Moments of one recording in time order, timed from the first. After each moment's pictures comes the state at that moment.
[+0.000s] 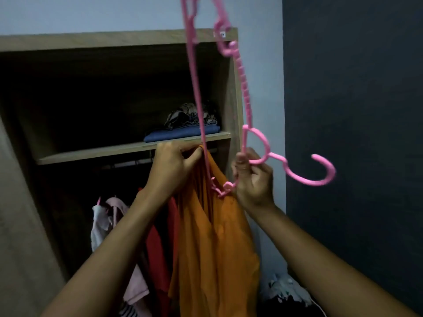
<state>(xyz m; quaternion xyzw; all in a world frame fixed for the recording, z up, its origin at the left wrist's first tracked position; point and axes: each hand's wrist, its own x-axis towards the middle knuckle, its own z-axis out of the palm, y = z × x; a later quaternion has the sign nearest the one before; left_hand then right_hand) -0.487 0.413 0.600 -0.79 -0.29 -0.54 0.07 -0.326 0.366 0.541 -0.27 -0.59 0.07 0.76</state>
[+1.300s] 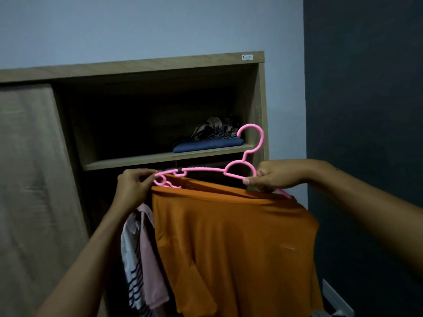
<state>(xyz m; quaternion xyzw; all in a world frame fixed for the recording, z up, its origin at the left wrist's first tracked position) -0.641 0.451 0.578 -0.71 -0.46 -0.53 0.03 -0.282 0.390 0.622 -0.51 -0.85 0.13 0.11</state>
